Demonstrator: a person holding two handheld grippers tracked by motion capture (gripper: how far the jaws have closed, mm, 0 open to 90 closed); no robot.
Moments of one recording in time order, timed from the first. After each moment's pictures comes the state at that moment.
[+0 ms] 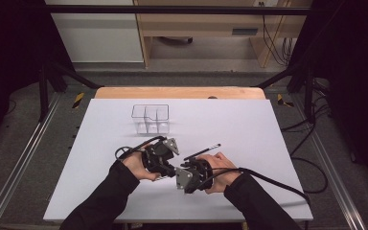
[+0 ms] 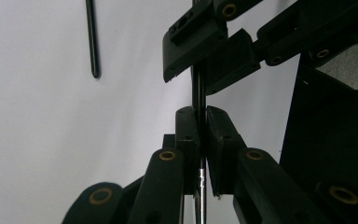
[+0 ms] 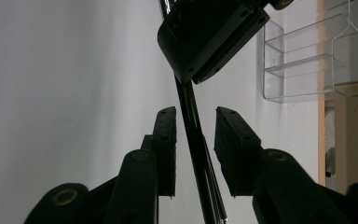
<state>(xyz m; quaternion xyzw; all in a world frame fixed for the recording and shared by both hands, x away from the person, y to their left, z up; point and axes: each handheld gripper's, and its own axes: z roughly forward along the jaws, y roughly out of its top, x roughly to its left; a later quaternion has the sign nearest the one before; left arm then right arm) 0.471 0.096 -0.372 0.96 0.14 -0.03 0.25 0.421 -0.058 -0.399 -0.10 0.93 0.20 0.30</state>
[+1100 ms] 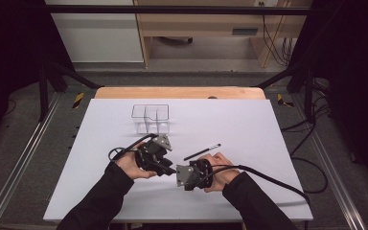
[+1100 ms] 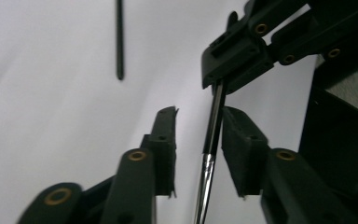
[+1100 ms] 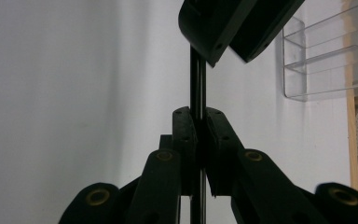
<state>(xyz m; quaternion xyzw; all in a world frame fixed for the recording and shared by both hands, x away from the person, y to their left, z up) 0.477 0.120 -0.374 0.94 0.18 0.00 0.30 0.429 -0.059 -0.402 -0.08 0.94 0.21 0.25</state>
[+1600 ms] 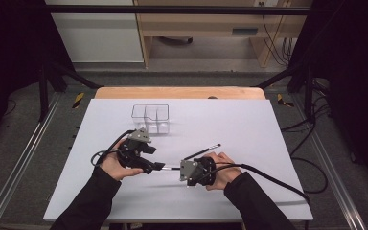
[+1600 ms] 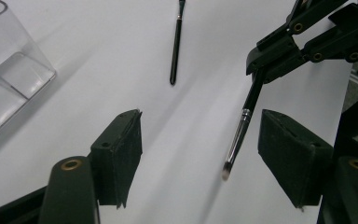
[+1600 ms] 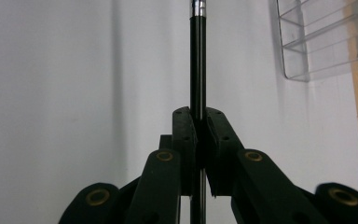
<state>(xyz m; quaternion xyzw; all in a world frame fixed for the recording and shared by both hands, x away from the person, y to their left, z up) 0.476 0.166 -0.376 0.89 0.25 0.05 0.37 0.437 -0.069 -0.406 -0.04 0.94 0.22 0.24</state>
